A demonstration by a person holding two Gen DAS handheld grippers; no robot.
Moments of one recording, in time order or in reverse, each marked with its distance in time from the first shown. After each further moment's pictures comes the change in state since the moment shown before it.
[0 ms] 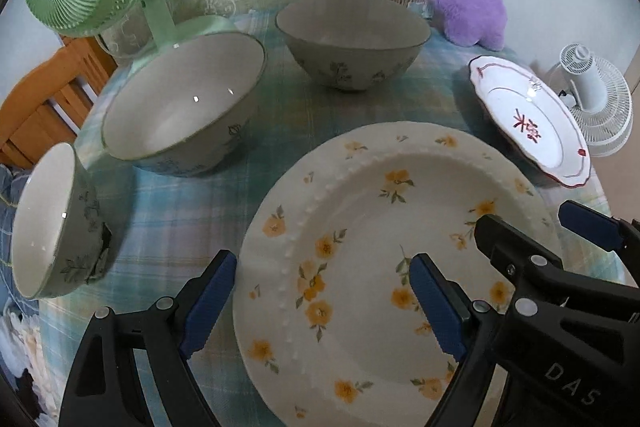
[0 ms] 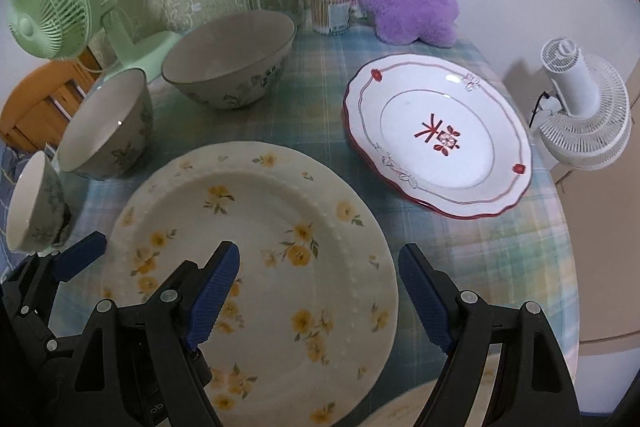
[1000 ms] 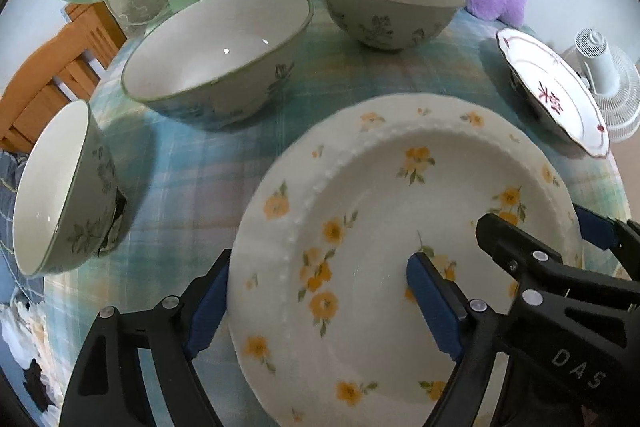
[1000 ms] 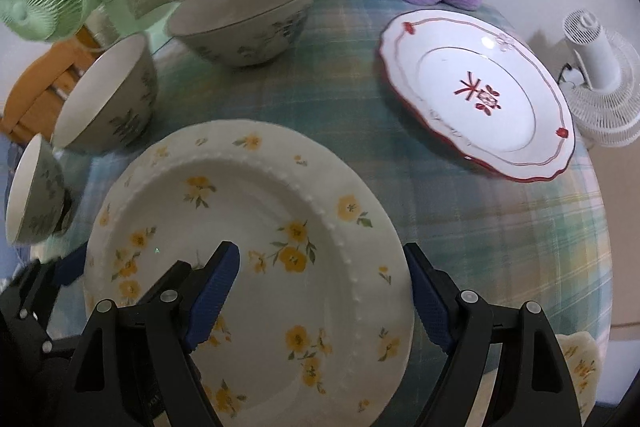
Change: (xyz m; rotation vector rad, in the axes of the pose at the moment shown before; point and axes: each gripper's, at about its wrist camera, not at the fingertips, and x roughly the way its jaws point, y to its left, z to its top) left arm 0.006 0.025 -0.021 0.002 0.088 0.021; right arm 0.025 0.018 -0.012 0.017 0.091 0.053
